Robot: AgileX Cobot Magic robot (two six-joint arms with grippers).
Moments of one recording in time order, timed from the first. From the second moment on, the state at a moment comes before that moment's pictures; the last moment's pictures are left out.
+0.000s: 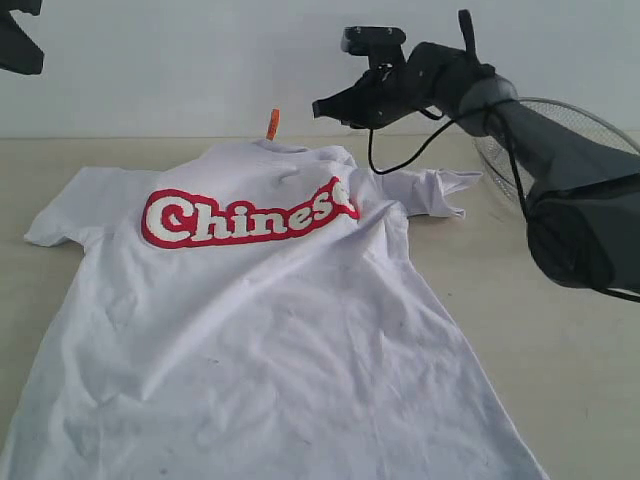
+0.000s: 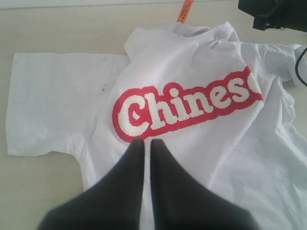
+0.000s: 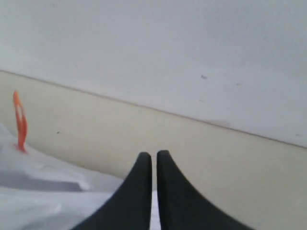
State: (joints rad) left arm 0.03 1.54 -1.42 -0.38 0.91 0.32; right arm 0.16 2.78 -2.67 0.34 0.63 -0.21
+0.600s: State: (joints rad) left arm 0.03 1.54 -1.42 -0.38 0.90 0.32; right arm 0.16 2.63 -2.70 0.29 1.19 -0.17
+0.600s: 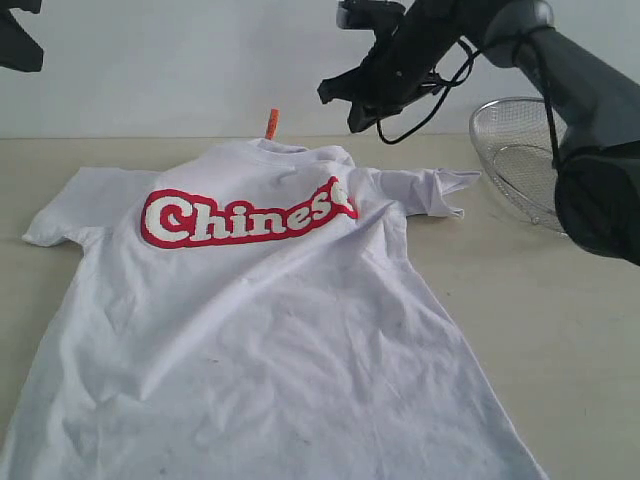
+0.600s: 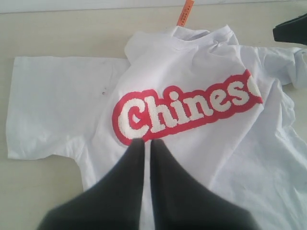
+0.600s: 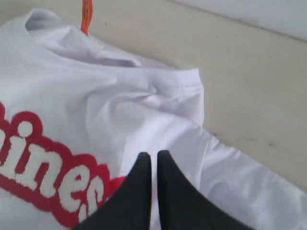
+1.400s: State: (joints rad) left arm 0.03 1.54 -1.42 -0.45 1.01 0.35; right arm 0.20 2.28 -2.31 0.41 1.22 -0.13
